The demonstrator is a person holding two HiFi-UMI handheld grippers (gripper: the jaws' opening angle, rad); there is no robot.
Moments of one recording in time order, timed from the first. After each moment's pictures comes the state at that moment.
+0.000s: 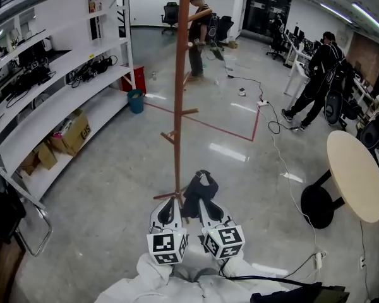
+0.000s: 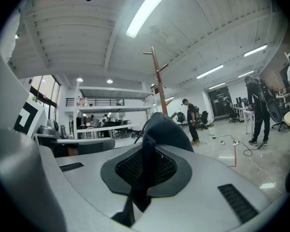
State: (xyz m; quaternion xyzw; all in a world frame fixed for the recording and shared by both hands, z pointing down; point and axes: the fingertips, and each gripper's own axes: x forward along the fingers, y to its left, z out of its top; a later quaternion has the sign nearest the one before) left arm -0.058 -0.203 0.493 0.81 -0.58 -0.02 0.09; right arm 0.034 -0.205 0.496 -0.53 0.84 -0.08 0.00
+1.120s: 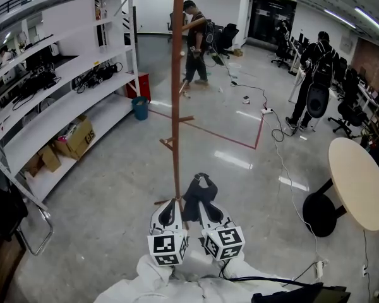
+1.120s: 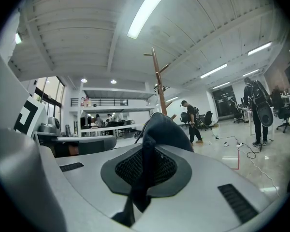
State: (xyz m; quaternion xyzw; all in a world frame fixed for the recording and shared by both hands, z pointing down) left arm -0.036 -0.207 0.479 0.80 -0.59 -0.02 0.07; right arm 0.052 -0.212 0.487 -0.51 0.86 -0.07 0.00
